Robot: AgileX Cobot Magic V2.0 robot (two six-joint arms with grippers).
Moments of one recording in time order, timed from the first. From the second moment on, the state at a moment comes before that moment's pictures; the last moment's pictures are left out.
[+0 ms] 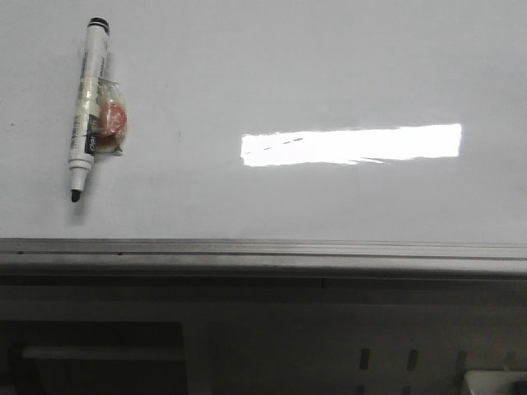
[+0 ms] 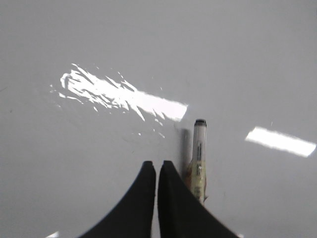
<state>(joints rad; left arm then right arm) -0.24 0.15 -0.26 -0.48 0.29 0.09 0.23 0.01 -0.25 0.33 0.25 0.15</state>
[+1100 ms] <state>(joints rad) -0.42 1.00 -0.69 -0.71 0.58 0.41 0.23 0.32 -0.50 0.22 0.54 -0.05</state>
